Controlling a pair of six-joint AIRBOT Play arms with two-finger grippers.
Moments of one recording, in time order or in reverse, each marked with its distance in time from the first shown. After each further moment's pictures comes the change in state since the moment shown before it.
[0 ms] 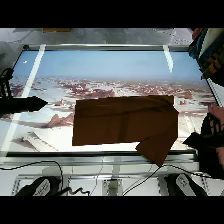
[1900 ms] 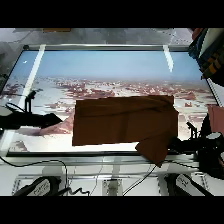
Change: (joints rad) left arm 0.003 -0.143 -0.266 0.002 -0.041 0.003; right arm 0.130 -0.178 -0.243 0.116 -0.351 -0.037
